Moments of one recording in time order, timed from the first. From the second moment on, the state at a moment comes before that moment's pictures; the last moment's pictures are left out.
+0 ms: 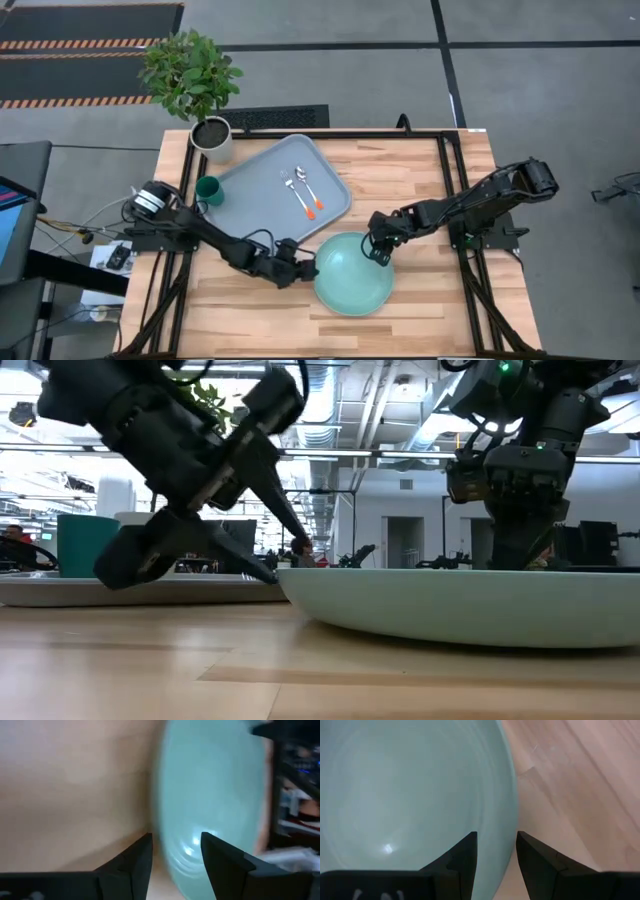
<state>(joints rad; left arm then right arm) -0.43 1.81 0.86 0.19 -0.35 -1.73 0.17 1.45 0.68 -0.35 0.01 0.76</state>
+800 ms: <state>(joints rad) -0.43 1.85 0.93 0.07 -0.36 -1.75 0.19 1.45 0.68 -0.34 0.01 0.78</state>
